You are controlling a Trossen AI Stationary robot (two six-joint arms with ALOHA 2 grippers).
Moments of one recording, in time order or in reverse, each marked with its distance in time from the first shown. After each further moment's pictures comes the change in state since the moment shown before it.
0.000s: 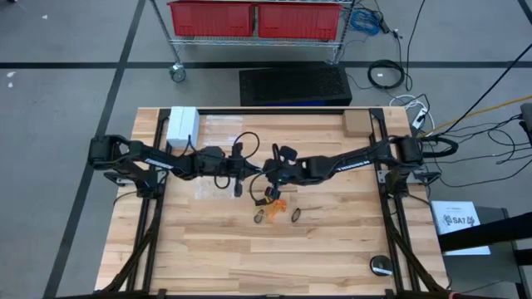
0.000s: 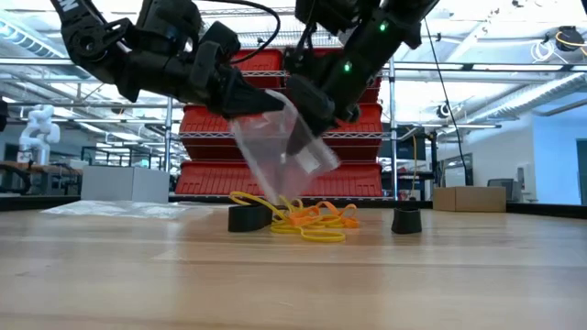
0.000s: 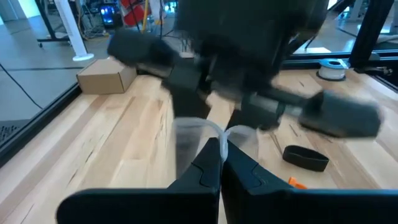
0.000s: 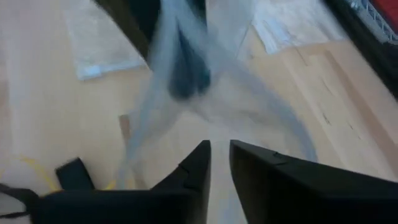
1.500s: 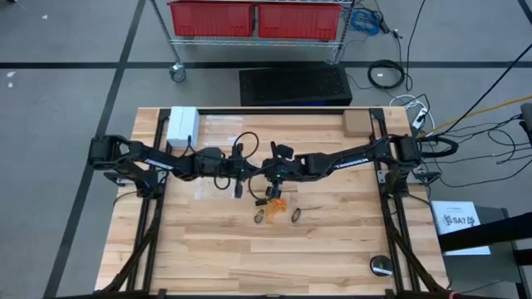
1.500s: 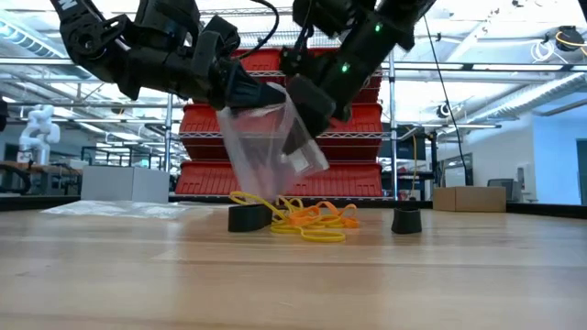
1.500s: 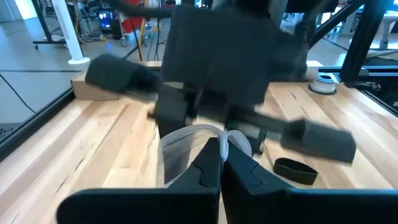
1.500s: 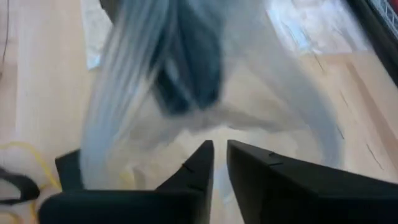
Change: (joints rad) left arm -0.017 0.000 0.003 0.028 -0.002 -0.043; right arm -0.028 0.005 0.026 -0.013 -0.084 -0.107
